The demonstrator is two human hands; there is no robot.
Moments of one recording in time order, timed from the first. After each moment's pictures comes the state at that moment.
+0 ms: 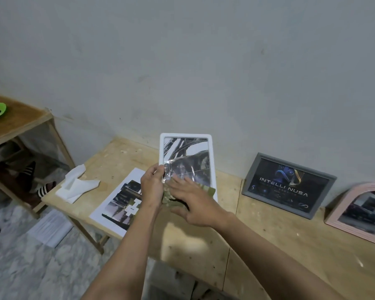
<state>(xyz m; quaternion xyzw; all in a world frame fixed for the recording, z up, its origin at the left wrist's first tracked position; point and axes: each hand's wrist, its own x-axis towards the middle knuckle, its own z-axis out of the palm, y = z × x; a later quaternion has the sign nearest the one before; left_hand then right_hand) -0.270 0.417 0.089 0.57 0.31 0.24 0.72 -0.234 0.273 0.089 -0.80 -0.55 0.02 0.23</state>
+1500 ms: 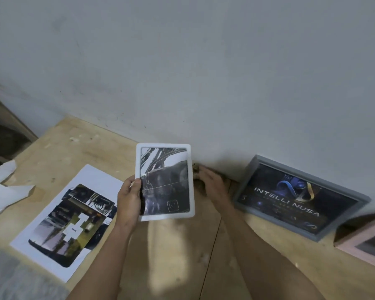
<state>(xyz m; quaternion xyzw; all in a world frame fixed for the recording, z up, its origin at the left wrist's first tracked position) -0.121 0.395 -0.034 0.62 0.41 0.16 0.65 0.018 0.209 -0.068 -0.77 -0.02 0.25 0.58</state>
